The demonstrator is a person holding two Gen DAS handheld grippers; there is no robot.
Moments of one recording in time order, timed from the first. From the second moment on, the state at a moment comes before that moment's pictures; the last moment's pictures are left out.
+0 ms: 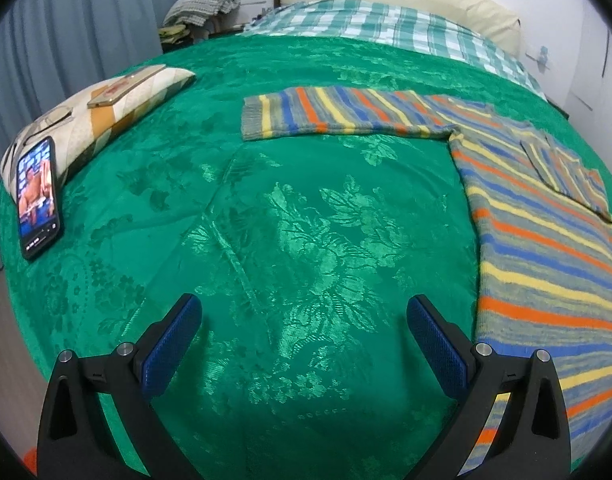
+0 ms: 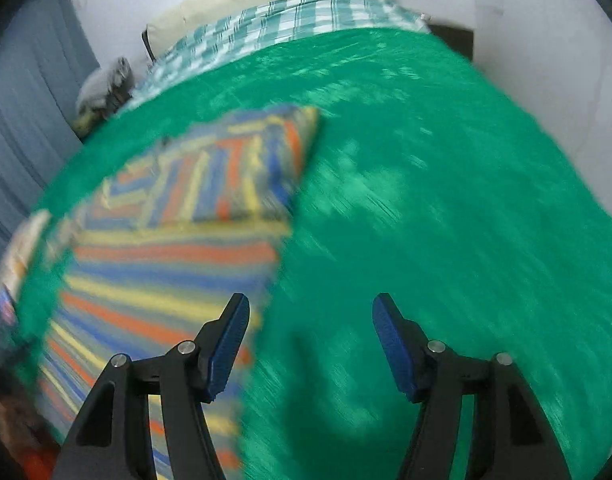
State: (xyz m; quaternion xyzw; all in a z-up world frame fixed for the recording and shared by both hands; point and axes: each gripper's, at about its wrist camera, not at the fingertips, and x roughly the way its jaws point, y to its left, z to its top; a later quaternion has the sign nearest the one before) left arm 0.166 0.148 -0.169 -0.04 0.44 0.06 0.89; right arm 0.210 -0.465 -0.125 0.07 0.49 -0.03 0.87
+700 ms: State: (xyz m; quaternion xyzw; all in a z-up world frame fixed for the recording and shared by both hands) left arm 0.163 0.143 -0.168 -0.02 0.43 0.06 0.90; right arm 0.108 -0.469 -0.165 0.03 0.46 -0.12 0.88
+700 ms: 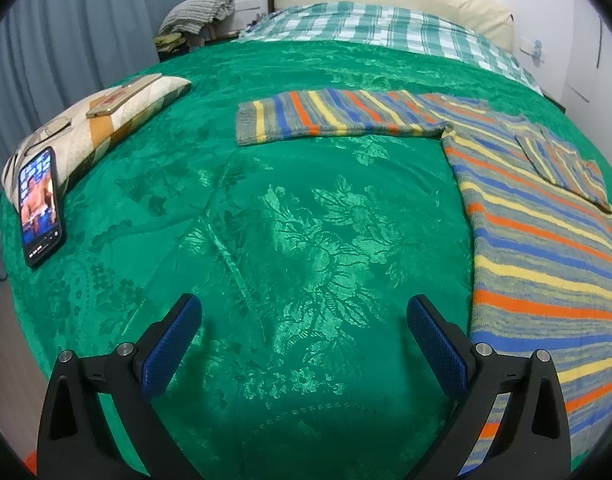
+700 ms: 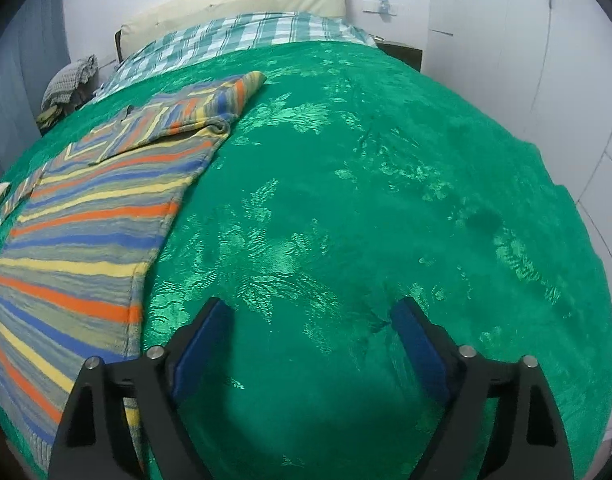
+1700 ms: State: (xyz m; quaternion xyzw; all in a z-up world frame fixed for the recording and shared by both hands) left arm 0.167 0.132 -0.173 0.00 0.44 0.04 0.90; right arm 0.108 -0.466 -0.175 0.04 0.45 -0.10 0.89
